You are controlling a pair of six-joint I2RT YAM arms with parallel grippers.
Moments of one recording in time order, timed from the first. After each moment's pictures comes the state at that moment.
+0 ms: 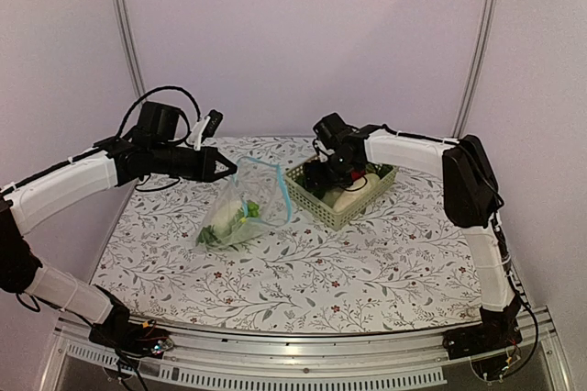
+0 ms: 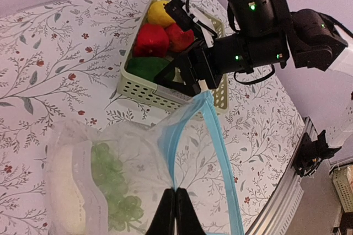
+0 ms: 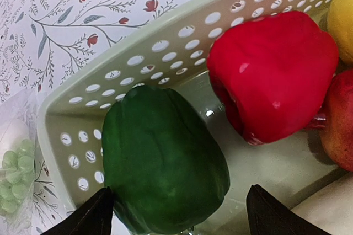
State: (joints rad) left arm -0.47 1.34 1.07 -0.36 0.43 -0.27; right arm 0.69 2.29 1.94 -0.65 0.02 0.42
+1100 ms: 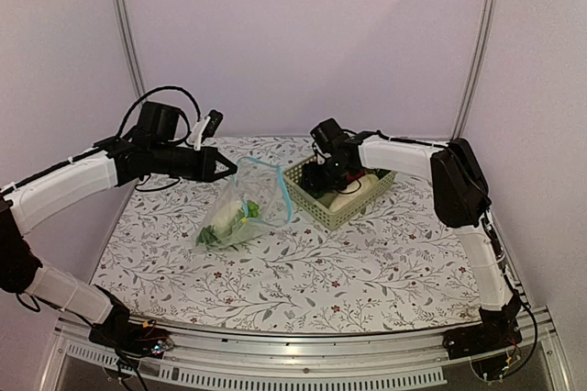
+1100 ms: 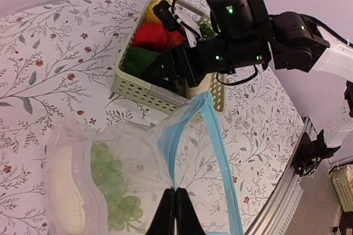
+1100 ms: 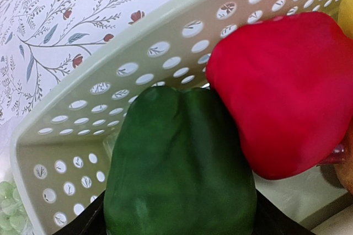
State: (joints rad) left arm -0.47 1.34 1.07 -0.36 0.44 -0.27; right arm 0.69 2.38 1.99 -0.58 0.02 0.49
